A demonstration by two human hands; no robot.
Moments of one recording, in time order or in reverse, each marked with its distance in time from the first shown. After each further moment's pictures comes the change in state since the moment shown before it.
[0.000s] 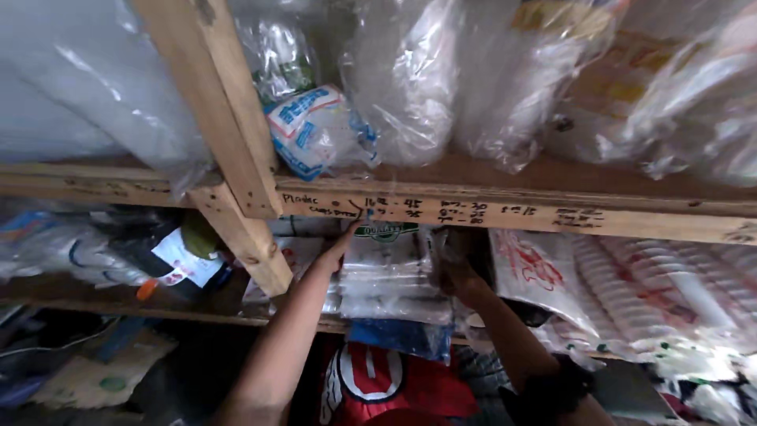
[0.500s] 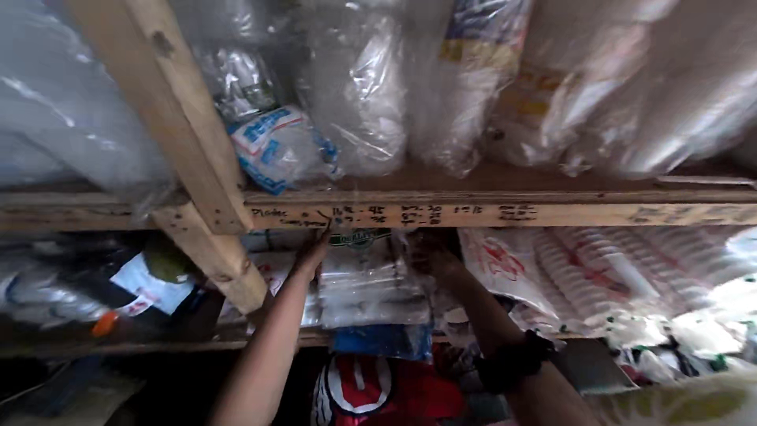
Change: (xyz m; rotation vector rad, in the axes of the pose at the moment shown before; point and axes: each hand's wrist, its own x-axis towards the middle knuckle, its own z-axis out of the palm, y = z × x) left_hand -0.027 0.018 -0.002 0.115 0.077 0.184; right_hand -0.004 -0.027 -0.017 0.086 -0.055 -0.177
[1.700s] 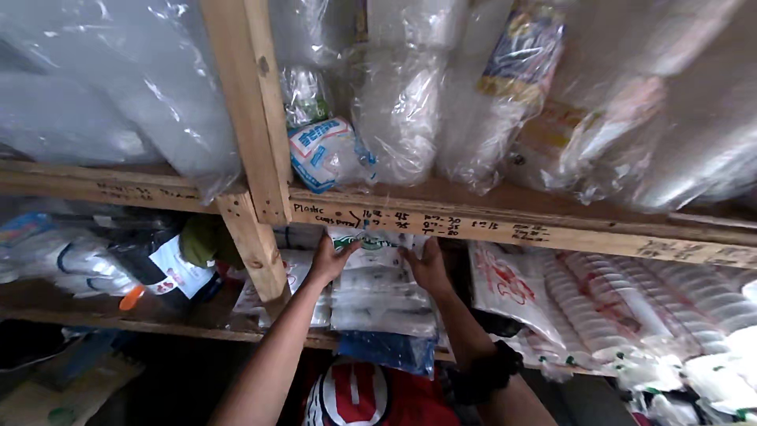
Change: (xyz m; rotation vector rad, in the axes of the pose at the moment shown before) left_hand -0.028 -0.003 -0.010 -0.060 0.042 0.649; right_hand -0.002 -0.012 0.054 -0.211 0.145 -0.709
